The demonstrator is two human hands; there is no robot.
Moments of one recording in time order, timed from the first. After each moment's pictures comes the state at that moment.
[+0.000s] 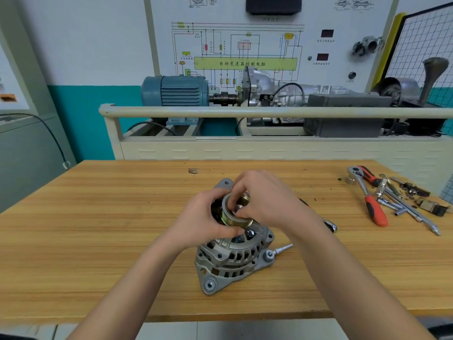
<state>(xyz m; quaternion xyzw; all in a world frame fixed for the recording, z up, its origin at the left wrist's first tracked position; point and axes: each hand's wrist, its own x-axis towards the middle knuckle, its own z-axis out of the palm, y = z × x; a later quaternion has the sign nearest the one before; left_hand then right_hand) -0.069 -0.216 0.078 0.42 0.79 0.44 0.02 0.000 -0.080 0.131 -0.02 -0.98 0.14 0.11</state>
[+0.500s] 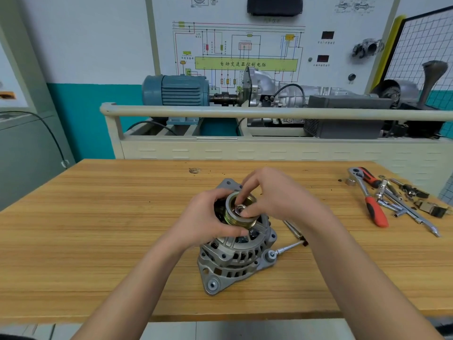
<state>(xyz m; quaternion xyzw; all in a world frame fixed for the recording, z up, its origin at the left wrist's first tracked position) -0.071 -0.217 0.076 0.42 0.79 0.44 0.01 0.005 -0.073 0.140 -0.05 -0.97 0.21 0.08</state>
